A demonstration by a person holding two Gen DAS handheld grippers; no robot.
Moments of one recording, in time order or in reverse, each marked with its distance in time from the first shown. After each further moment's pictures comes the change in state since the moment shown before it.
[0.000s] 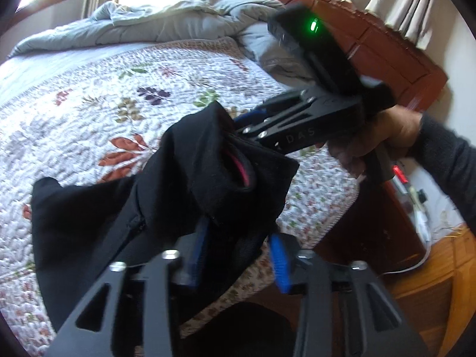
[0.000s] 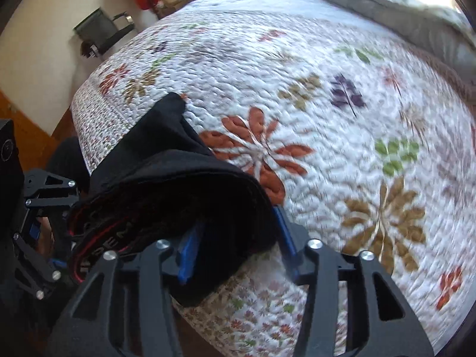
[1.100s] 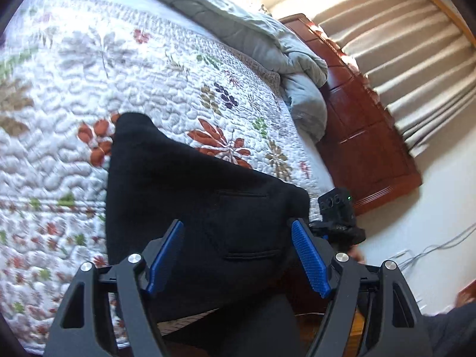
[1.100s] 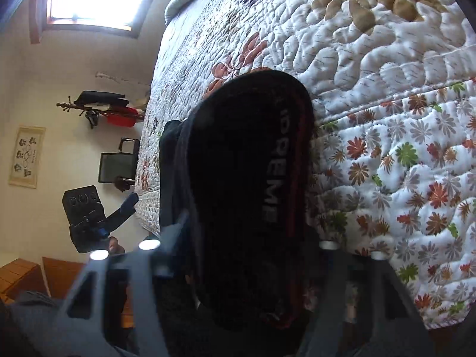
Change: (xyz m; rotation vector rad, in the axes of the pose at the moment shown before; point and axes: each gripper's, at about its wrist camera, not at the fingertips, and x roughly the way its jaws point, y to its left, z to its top) left arm -0.070 0.185 -0.047 -0.455 -0.097 -0.254; right arm 0.048 0.000 -0.120 0.762 -0.170 0.447
